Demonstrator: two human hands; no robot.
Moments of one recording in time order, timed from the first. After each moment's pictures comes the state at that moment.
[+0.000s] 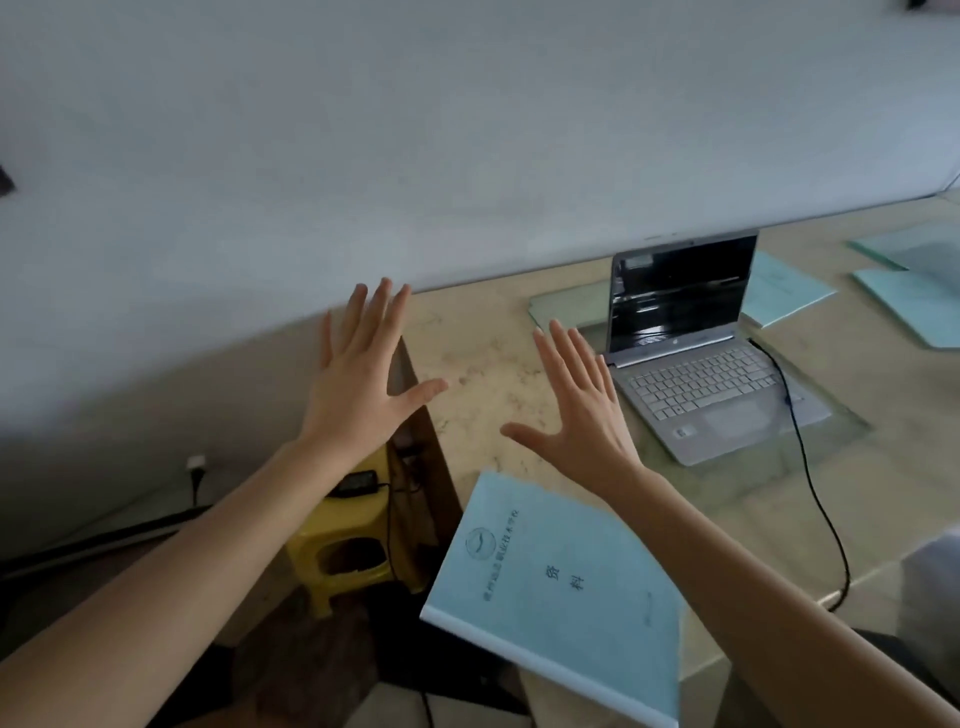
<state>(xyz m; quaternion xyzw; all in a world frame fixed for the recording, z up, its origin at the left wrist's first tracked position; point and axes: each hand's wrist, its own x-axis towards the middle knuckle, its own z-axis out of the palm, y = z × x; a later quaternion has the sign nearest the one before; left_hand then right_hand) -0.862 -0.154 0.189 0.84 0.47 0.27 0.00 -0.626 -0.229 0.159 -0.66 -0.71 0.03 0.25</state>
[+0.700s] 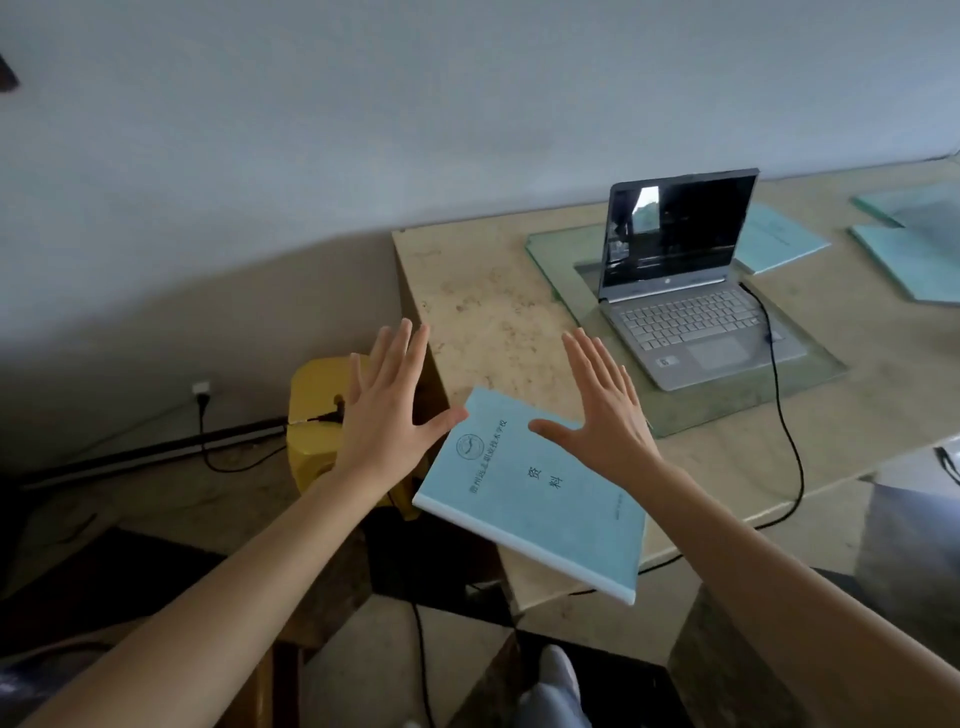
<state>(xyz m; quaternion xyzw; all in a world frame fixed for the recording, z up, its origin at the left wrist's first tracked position) -0.859 -0.276 0.117 0.82 0.52 0.23 0.09 -0.608 -0.325 0.109 -0.69 -0.69 0.08 0.21</state>
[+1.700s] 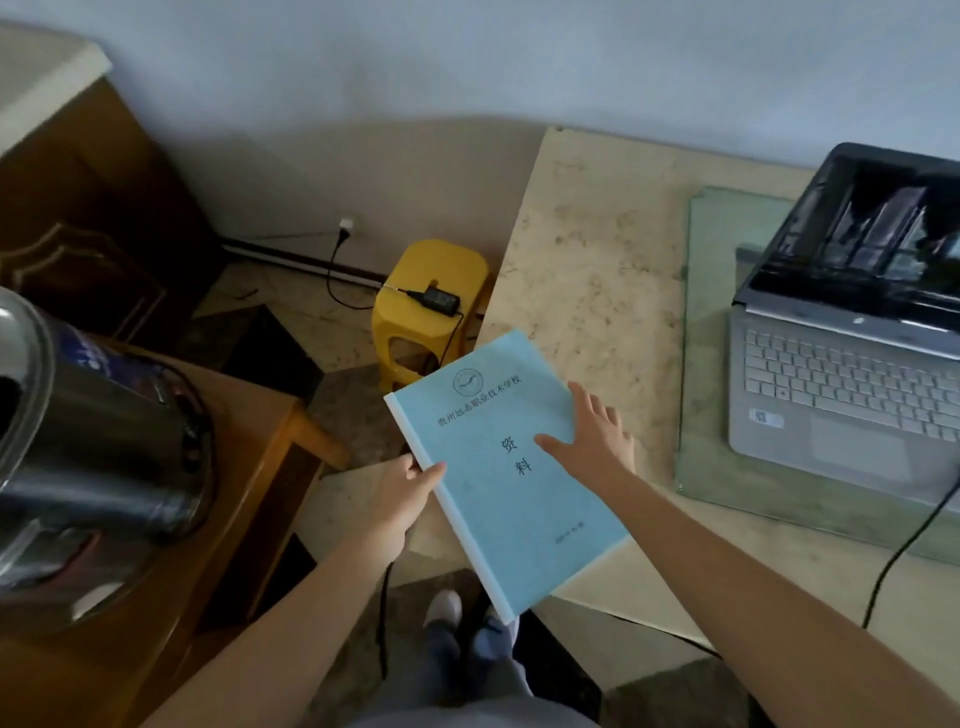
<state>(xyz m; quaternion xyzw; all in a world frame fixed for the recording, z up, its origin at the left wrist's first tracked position) -0.730 -0.379 -0.013 0.15 0.76 0.32 0.54 -0.528 -0.255 -0.021 -0.62 -0.74 0.26 0.00</state>
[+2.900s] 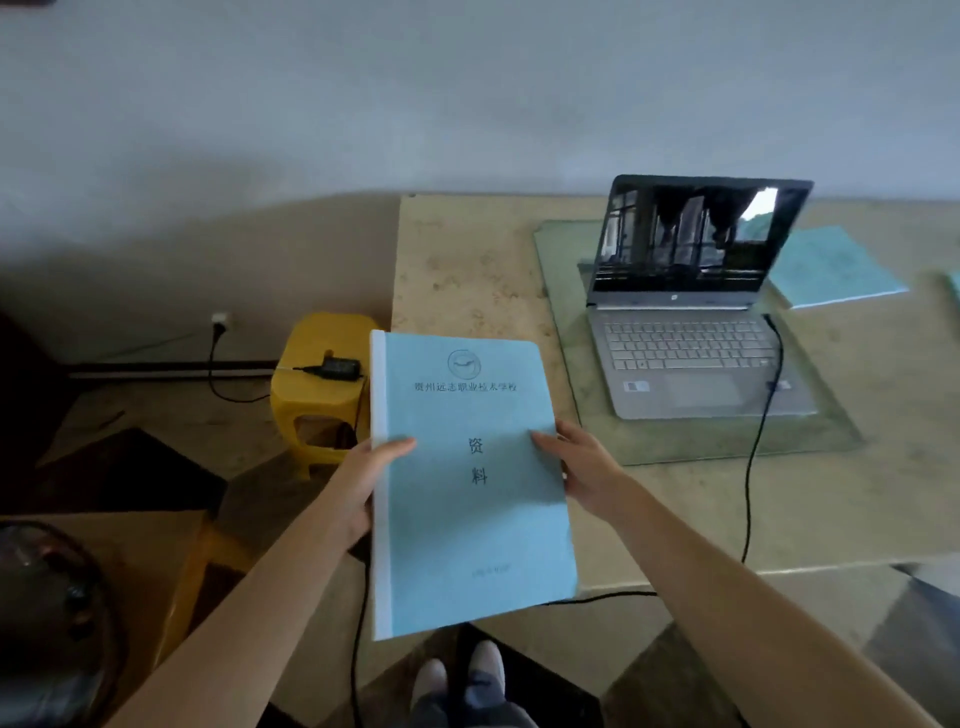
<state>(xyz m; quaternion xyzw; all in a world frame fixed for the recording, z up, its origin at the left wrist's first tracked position) -0.725 -0.331 0.075 0.21 0.58 0.38 0.68 -0.467 -0.298 0.024 -0.57 -0.30 0.69 0.34</state>
